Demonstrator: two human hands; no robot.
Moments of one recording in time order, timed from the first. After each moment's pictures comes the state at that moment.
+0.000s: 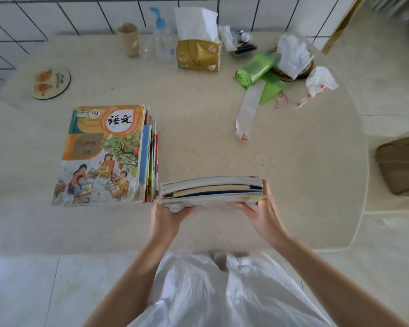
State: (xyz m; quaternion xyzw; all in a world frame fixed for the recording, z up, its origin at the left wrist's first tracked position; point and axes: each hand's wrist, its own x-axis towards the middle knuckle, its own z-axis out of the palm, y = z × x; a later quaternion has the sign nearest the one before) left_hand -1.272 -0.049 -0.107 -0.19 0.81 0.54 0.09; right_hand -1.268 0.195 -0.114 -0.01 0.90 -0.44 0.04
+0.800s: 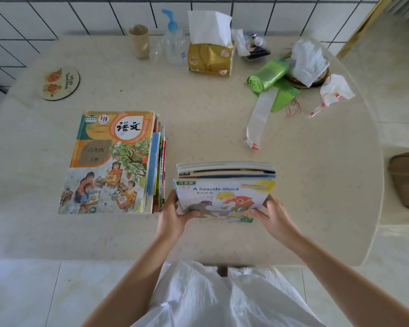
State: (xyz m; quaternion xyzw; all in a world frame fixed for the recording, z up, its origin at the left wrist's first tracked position) left_hand -1.298 -0.062 -0.139 -0.18 0.82 0.53 0.14; right_hand -1.299 0.208 -0.134 0.04 0.88 -0.44 0.17
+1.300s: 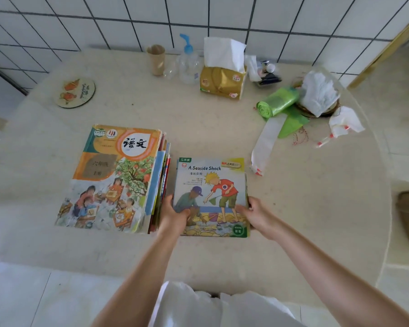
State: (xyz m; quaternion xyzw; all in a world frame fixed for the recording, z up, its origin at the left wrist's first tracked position) left_hand -1.355 -0.046 -0.137 -0.38 0.73 0.55 0.17; right_hand -1.386 0.175 -0.130 0.18 0.74 -0.52 0.37
